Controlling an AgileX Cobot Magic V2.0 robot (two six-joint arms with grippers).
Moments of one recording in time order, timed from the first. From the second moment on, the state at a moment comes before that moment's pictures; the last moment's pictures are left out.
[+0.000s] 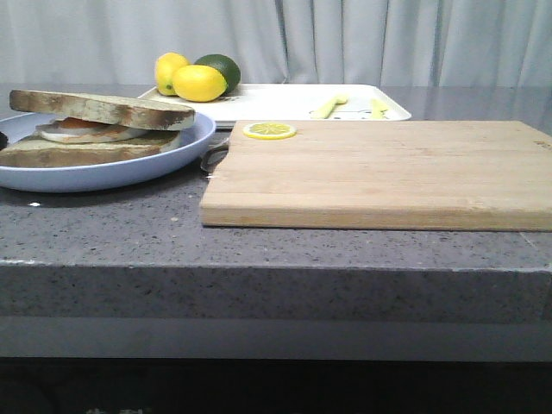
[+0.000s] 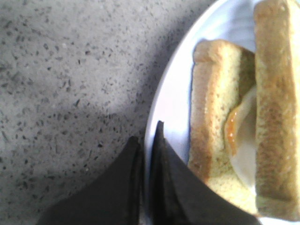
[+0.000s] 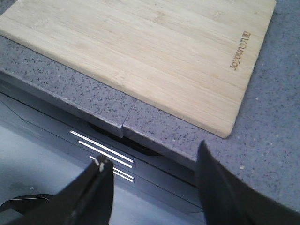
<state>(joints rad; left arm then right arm) 0.18 1.74 -1.28 -0.71 0.94 0.41 0.25 0.52 -0.72 0.11 0.97 -0.15</state>
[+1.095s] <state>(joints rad) -0.02 2.09 -1.98 -0.73 1.01 0.19 0.25 0.52 -0.72 0.11 0.97 -0.15</state>
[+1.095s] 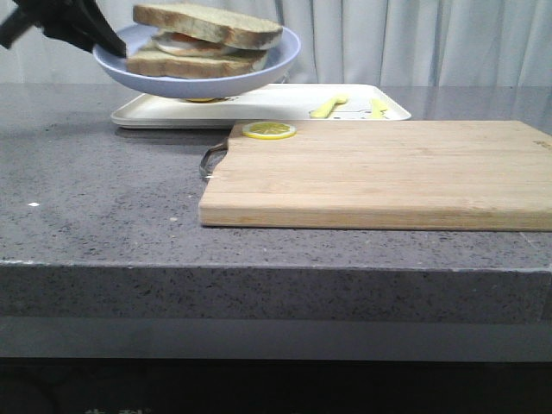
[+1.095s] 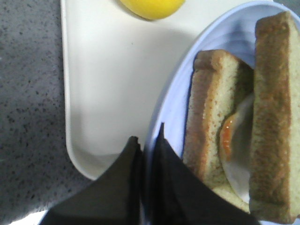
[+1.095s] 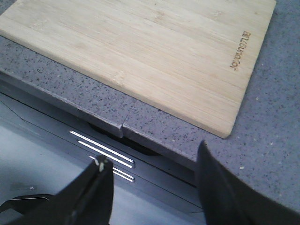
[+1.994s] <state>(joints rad) -0.02 2.20 -2.12 -0.64 0.98 0.05 0.25 0.52 -0.72 0.11 0.97 -0.15</state>
